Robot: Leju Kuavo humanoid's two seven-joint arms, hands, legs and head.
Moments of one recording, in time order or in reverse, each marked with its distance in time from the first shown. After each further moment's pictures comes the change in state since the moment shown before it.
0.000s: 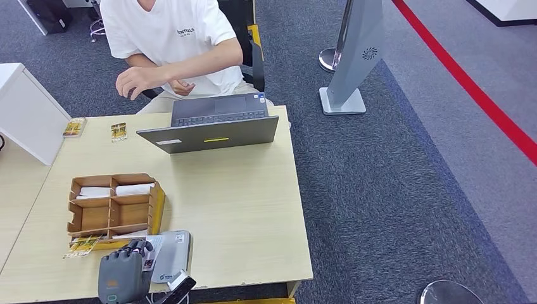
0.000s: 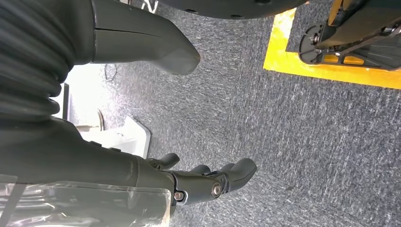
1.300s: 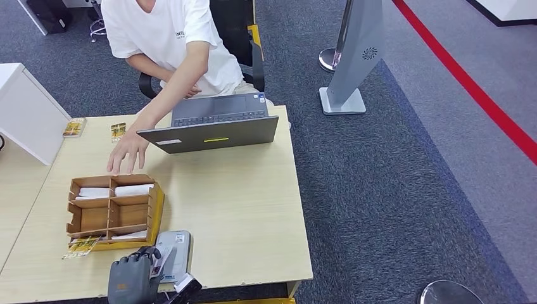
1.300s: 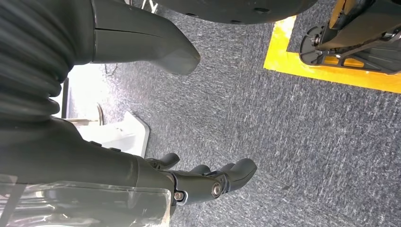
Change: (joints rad) left arm -0.003 0.015 -0.062 0.045 0.056 -0.055 0.073; right arm -0.003 0.003 0.000 0.000 0.030 0.008 0.000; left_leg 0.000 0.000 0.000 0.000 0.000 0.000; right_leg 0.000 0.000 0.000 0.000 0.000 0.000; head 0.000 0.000
